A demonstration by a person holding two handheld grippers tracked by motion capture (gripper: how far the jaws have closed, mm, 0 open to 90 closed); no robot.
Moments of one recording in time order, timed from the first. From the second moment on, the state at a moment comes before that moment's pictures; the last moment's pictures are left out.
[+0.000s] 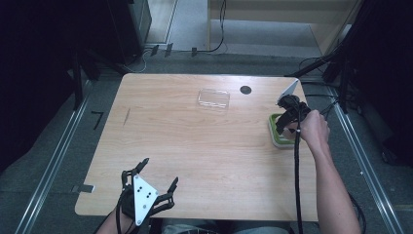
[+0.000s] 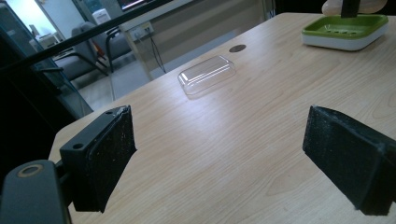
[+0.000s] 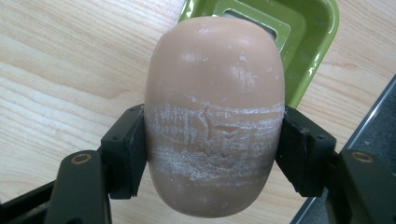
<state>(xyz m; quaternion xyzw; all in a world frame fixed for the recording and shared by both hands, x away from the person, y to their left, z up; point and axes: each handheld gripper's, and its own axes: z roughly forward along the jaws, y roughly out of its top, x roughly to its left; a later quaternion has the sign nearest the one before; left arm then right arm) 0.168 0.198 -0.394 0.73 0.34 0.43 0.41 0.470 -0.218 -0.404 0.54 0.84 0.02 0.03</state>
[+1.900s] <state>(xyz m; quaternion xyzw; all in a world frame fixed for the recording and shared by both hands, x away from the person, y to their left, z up) 0.168 0.198 -0.395 0.73 0.33 0.43 0.41 0.494 -0.236 -0.427 0.59 0.81 0.03 0.00</state>
